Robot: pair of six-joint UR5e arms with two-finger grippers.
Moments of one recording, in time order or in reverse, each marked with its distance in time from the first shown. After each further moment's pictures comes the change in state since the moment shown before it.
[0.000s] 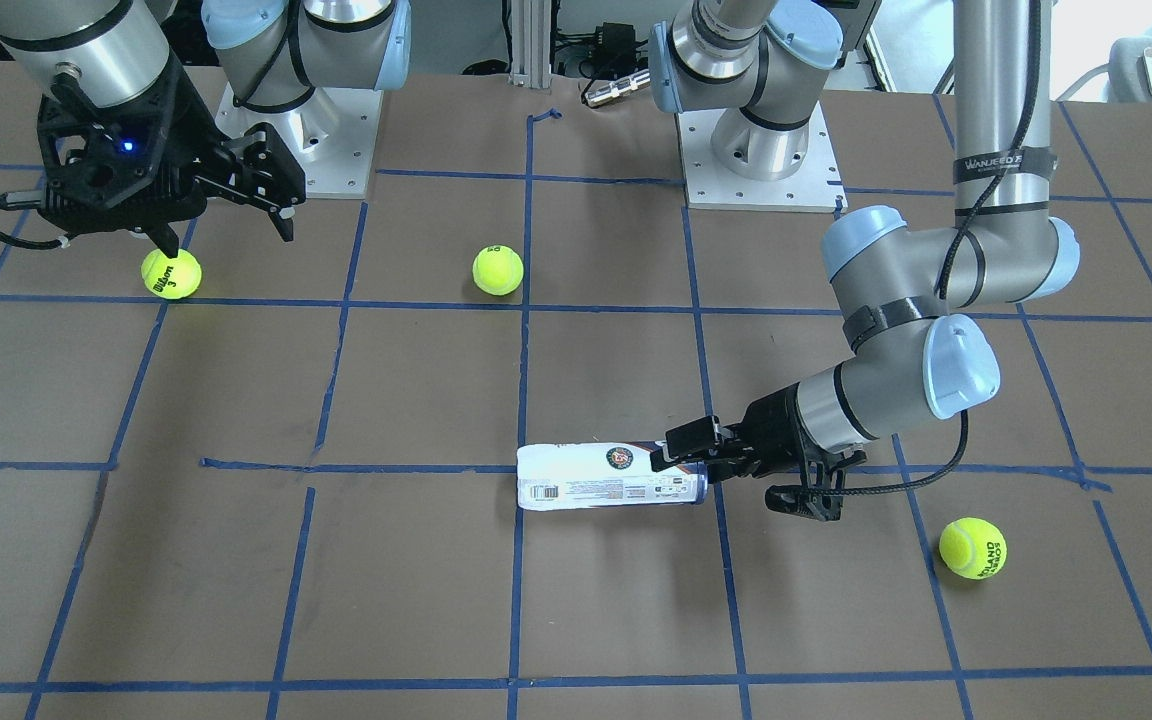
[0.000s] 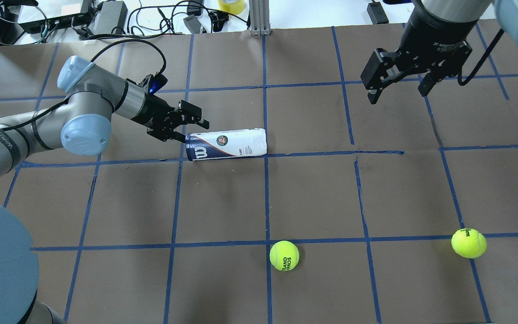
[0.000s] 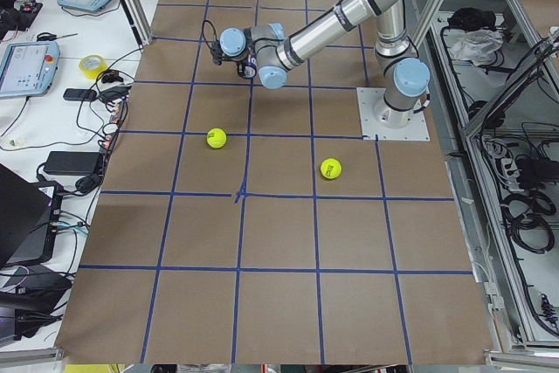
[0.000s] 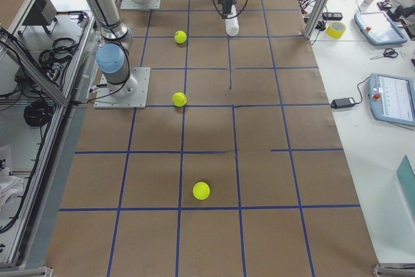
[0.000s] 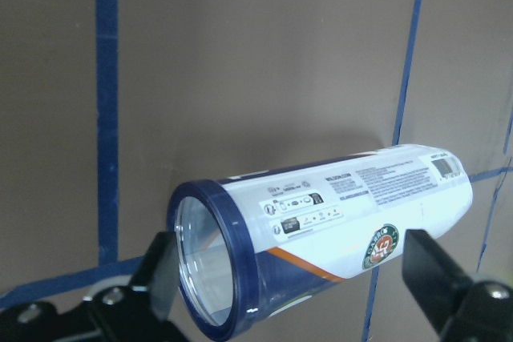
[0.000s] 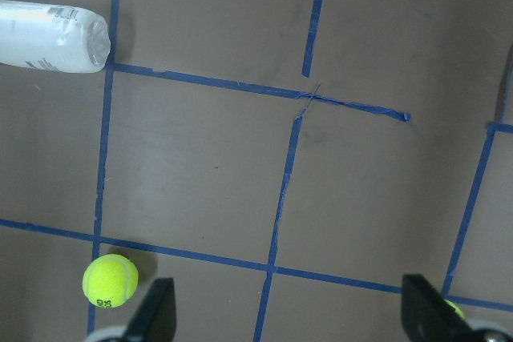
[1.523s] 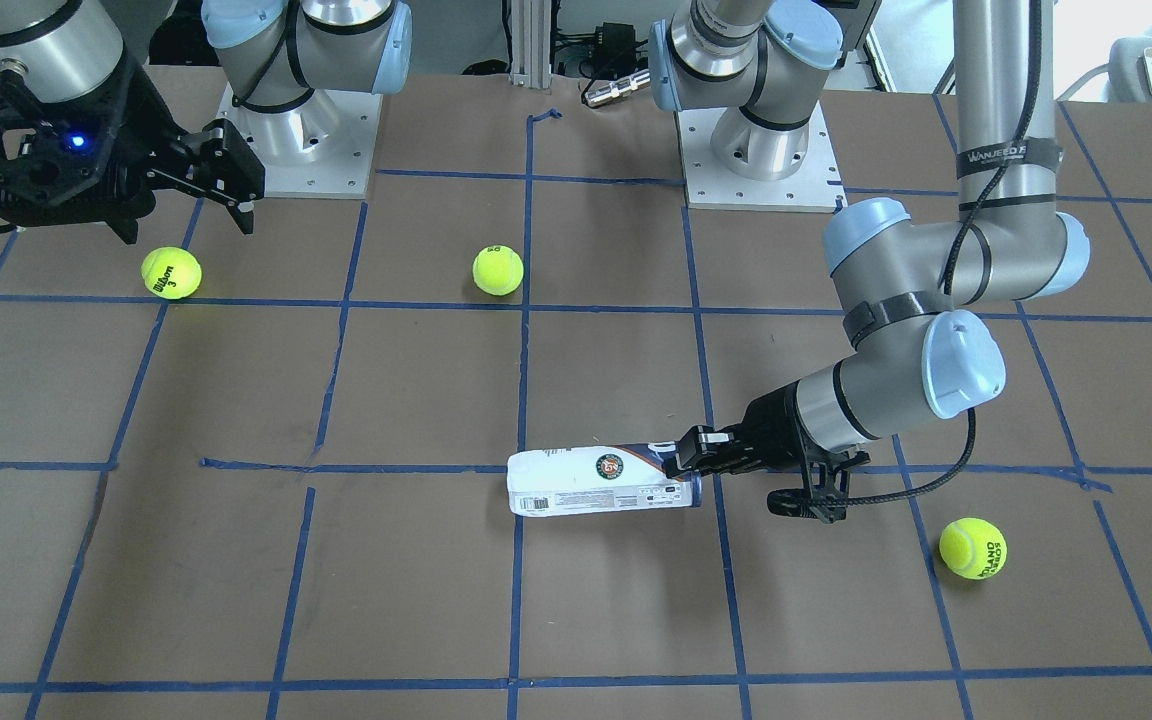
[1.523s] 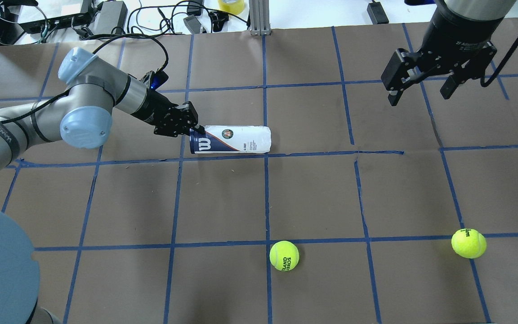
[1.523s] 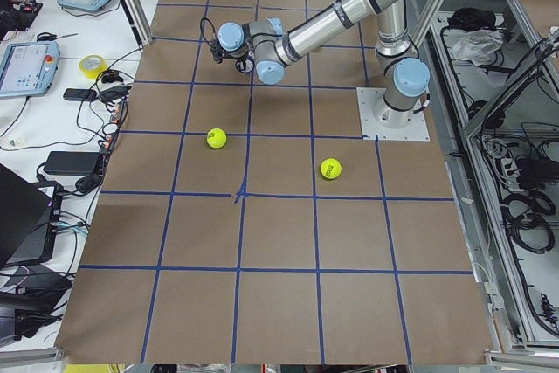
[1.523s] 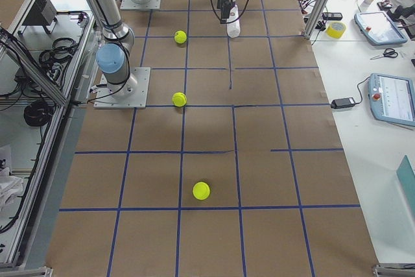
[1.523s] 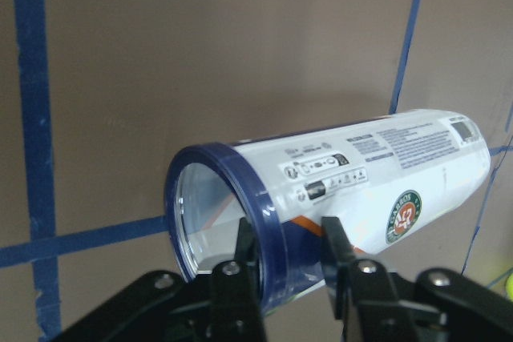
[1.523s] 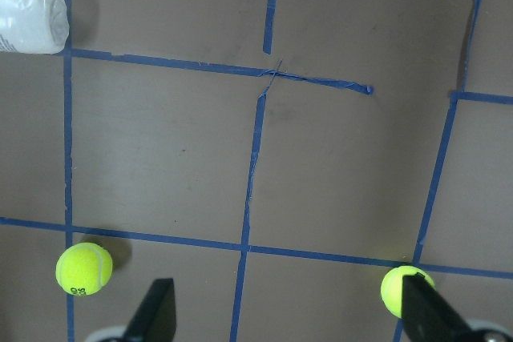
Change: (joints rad) left arm -0.015 0.015 0.072 -0.076 0.071 -0.080; right arm -0.045 -0.012 -0.010 0.052 -0.042 0.000
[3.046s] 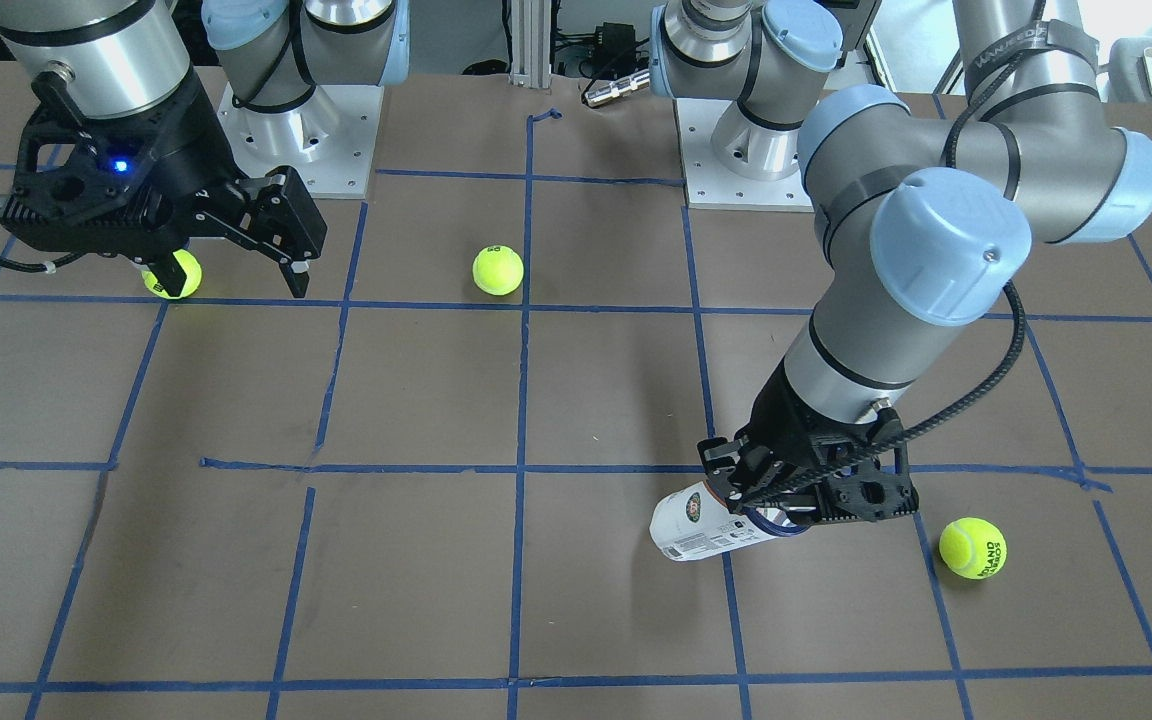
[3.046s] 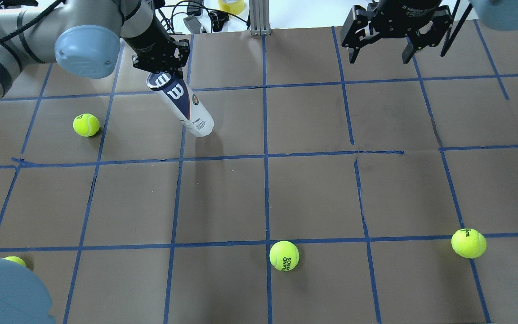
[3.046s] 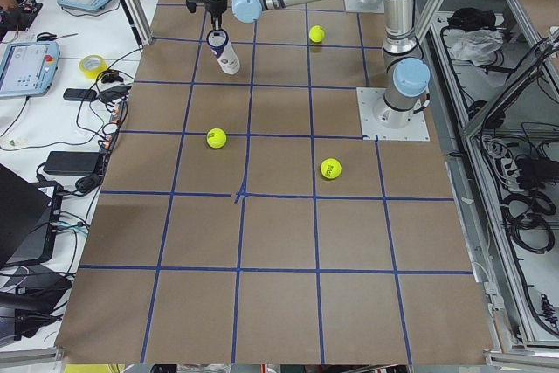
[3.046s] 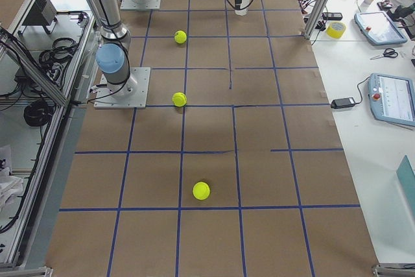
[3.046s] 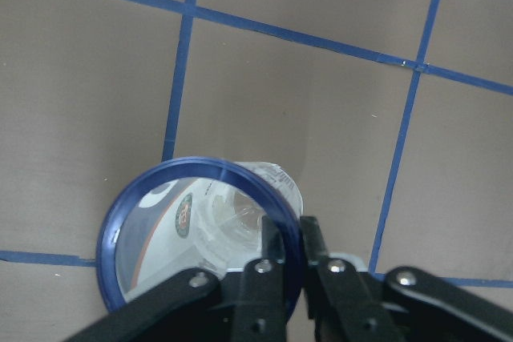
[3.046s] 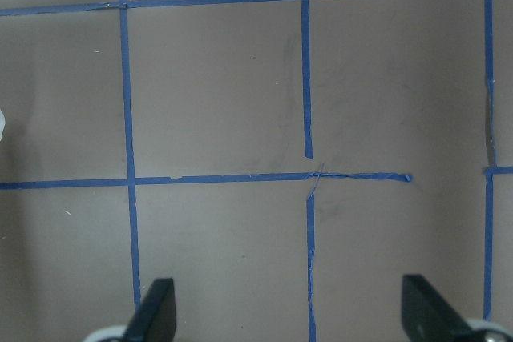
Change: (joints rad) left arm -0.185 0.032 0.343 -0.107 0.488 -0.194; right arm 0.113 0.104 -0.110 -0.182 0.025 0.253
